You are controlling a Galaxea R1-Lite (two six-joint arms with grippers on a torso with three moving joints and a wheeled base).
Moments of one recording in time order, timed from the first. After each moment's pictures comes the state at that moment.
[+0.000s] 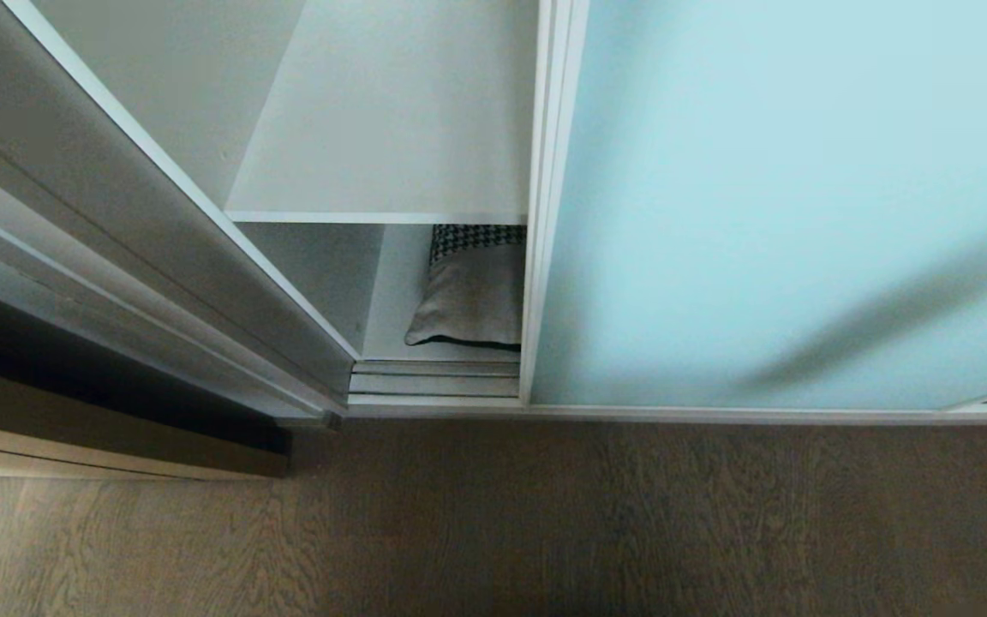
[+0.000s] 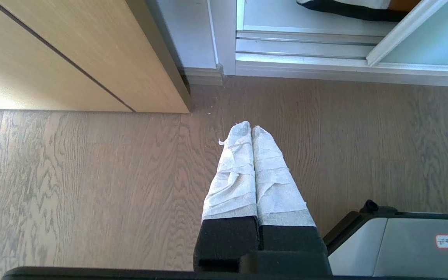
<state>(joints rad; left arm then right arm) 0.02 0.00 -0.04 0.10 -0.01 0.01 0.01 0.00 0.00 0.00 -0.02 0.01</state>
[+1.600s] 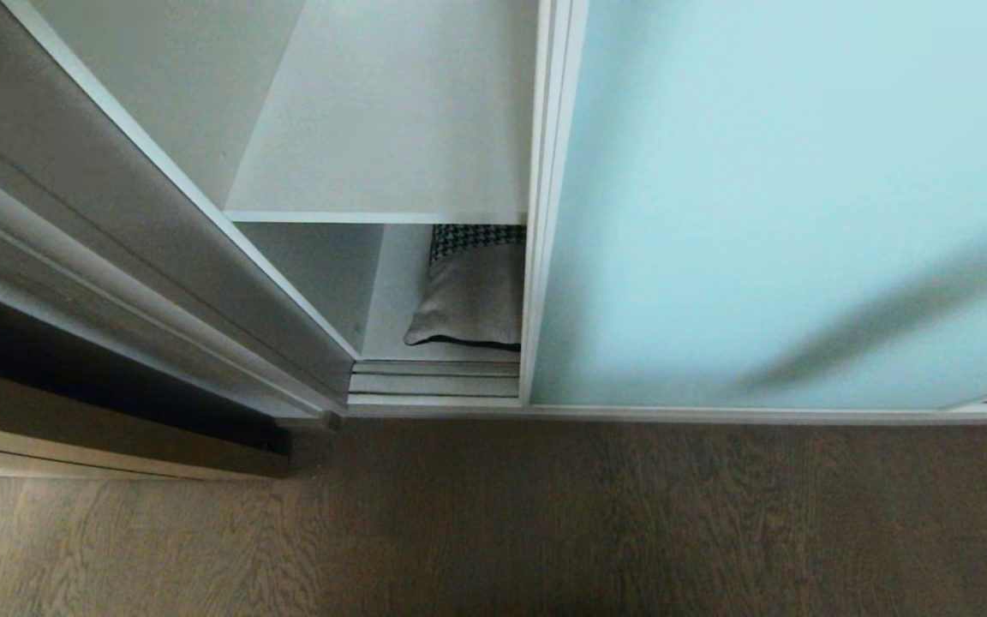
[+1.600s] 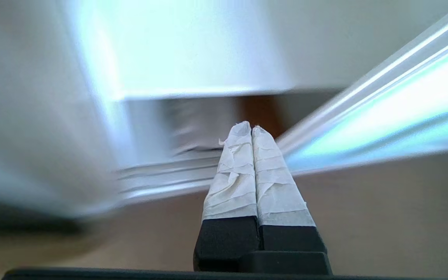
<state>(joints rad) 0.01 0.84 -1.16 0.16 -0.42 -0.16 0.01 0.00 0.00 0.00 -0.02 0.01</state>
